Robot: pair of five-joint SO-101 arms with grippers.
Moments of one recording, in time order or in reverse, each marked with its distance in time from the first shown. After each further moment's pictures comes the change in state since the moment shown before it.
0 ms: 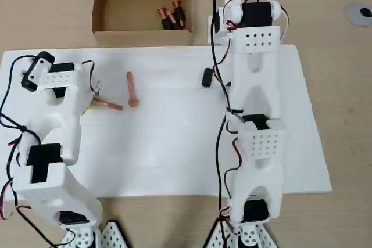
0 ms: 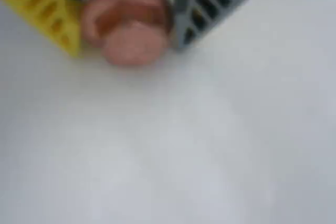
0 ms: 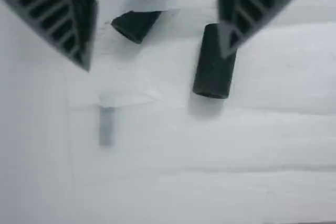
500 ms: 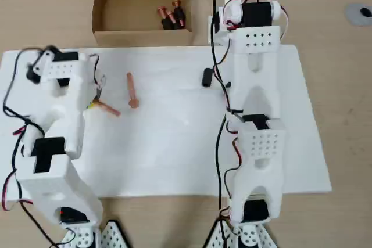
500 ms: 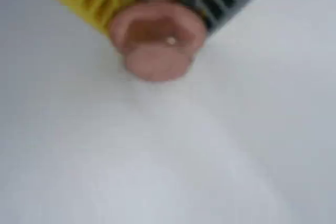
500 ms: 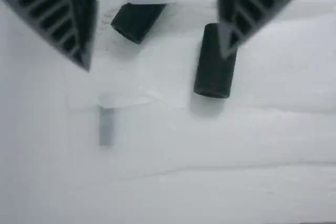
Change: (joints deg) left arm 1.7 2.2 -15.6 14.9 -0.3; right arm 0.0 0.0 0.0 0.0 0.0
